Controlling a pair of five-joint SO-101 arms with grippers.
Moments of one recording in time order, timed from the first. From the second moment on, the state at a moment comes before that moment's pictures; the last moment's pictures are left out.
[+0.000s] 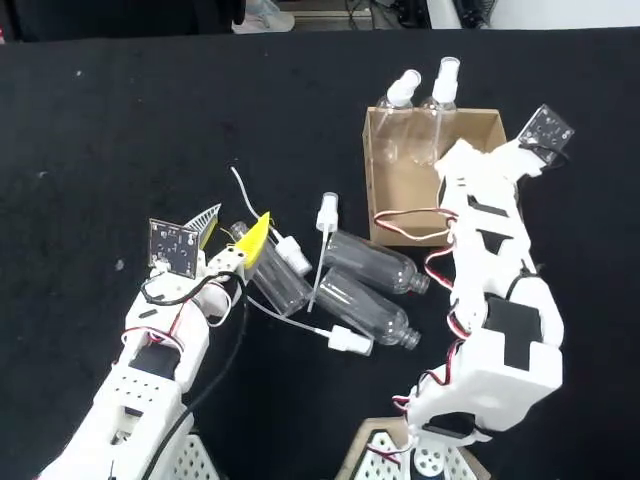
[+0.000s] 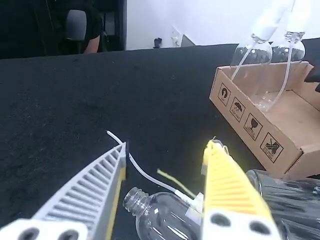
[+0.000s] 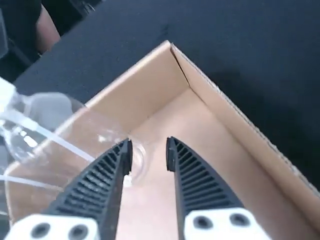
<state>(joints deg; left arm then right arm) 10.0 -62.1 95.0 -14.8 1.5 14.6 10.3 35.5 -3.2 -27.2</state>
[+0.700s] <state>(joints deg) 10.0 -62.1 95.0 -14.8 1.5 12.3 10.3 35.5 -6.1 -27.2</state>
